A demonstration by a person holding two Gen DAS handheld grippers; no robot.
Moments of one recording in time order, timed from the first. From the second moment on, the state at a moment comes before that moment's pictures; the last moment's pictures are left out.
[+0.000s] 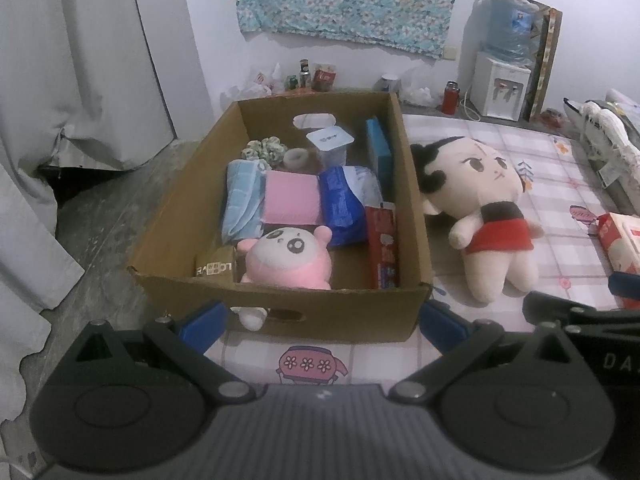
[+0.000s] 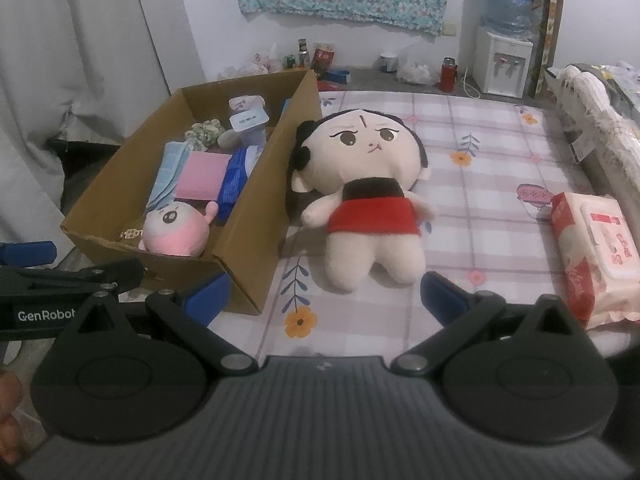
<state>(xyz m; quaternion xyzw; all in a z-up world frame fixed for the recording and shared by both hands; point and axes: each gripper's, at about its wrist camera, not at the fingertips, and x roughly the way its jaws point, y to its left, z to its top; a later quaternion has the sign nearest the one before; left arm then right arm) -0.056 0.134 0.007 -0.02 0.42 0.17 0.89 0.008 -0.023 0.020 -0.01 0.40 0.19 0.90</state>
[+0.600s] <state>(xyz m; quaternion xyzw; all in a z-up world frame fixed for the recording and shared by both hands) -0.055 0.139 0.003 -0.03 0.43 0.17 0.89 0.010 -0.021 0.017 -0.02 0.41 0.19 0.89</state>
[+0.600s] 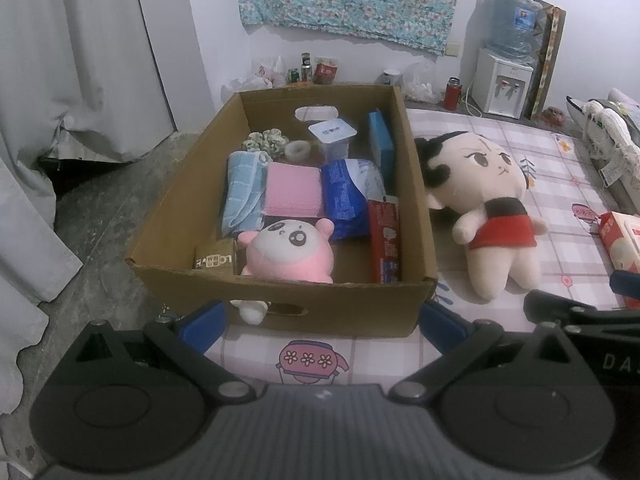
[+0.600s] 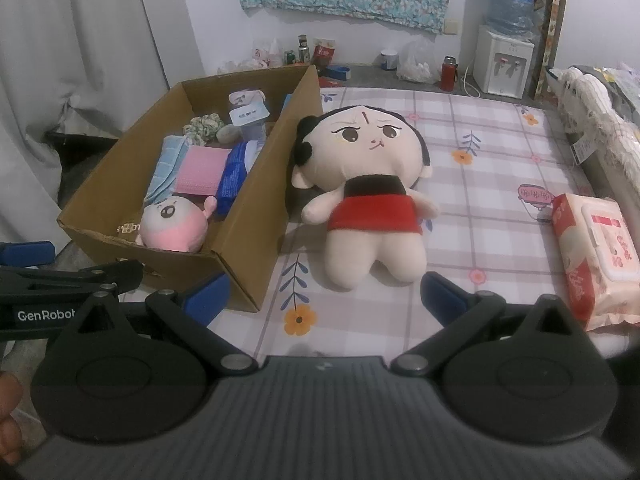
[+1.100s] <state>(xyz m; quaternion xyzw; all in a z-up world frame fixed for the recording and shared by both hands) -0.053 0.142 -0.004 -0.04 0.44 0.17 0.88 0.012 -0.021 0.013 -0.02 0.42 0.19 0.89</state>
